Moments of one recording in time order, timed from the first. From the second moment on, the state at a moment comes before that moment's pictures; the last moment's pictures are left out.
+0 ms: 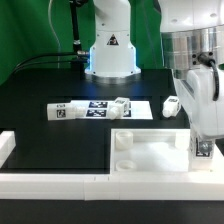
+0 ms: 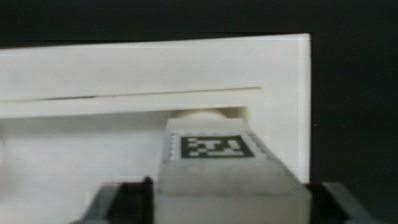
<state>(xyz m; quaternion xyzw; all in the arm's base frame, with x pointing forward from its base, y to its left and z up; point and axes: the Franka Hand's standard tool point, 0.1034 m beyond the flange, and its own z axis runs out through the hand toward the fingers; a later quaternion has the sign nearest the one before) 0.642 0.108 0.068 -0.73 0.68 0.01 0.08</state>
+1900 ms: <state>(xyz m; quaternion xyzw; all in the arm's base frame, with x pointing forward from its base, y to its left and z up) 0.641 0.106 0.065 -0.80 0.60 0.00 0.07</state>
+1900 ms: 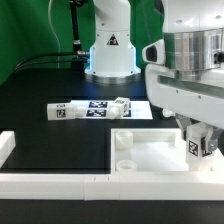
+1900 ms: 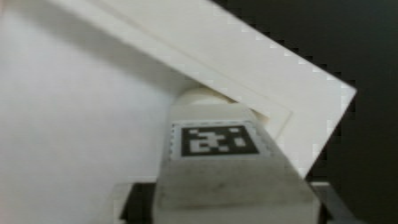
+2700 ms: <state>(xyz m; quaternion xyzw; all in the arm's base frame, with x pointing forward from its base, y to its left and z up) 0.646 0.112 0.068 -0.79 0.61 0.01 0.10</state>
